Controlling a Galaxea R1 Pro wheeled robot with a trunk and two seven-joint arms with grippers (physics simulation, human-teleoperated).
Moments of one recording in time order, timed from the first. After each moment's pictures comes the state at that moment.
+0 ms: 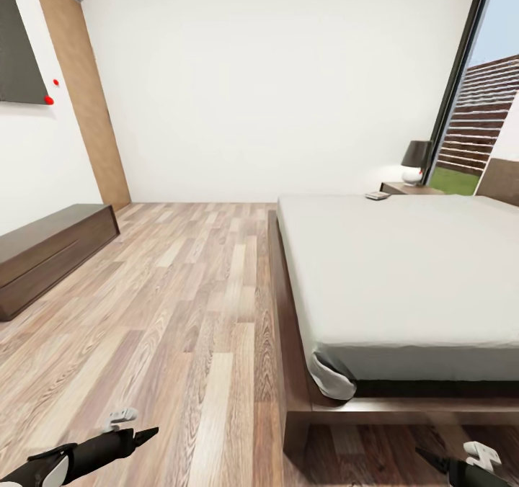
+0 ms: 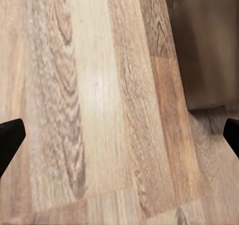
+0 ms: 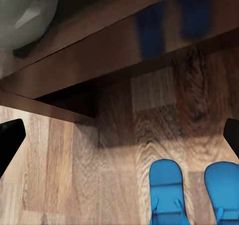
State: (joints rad) left arm -0.56 0.31 0.19 -0.12 0.05 0.05 -0.82; right arm -0.46 -0.50 -0.21 -0.05 -0.28 0.00 0.96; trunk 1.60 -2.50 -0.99
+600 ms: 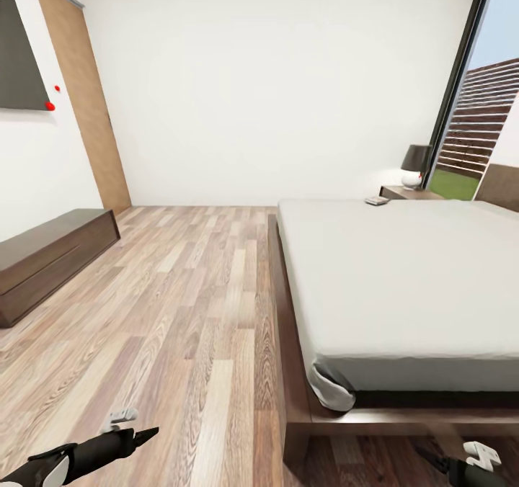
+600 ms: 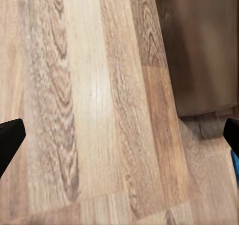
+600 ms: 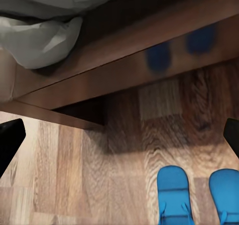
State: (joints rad) left arm -0.56 0.31 0.19 -0.12 0.05 0.05 -0.82; right arm -0.46 -0.50 -0.21 -0.05 -0.28 0.00 0.96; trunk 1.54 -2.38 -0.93
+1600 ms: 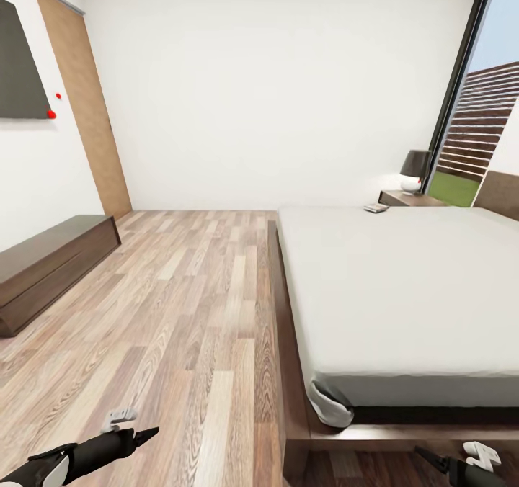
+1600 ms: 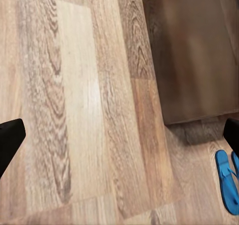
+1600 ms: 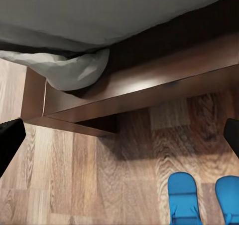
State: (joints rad) left arm -0.56 0.31 0.19 -0.12 0.05 0.05 -0.82; right arm -0.46 -0.50 -0.21 -0.05 -0.28 0.00 0.96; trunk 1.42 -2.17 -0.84
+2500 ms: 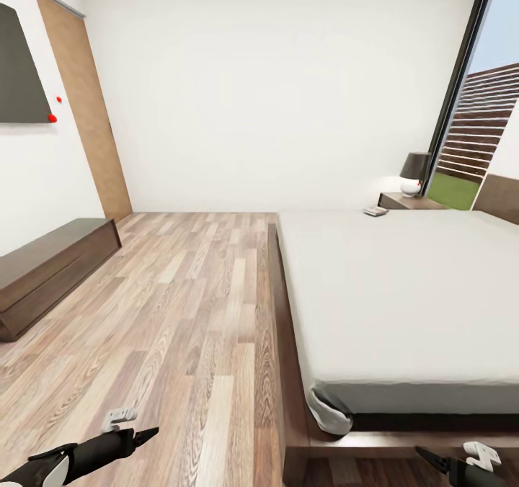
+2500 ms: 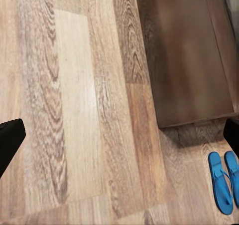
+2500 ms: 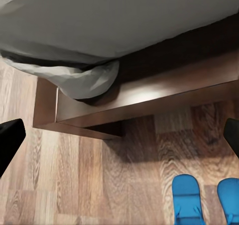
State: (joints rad) left arm -0.56 0.31 0.19 -0.12 0.05 0.05 -0.82; right arm -0.46 -0.50 -0.21 -0.05 -0.28 0.00 0.96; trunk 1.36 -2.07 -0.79
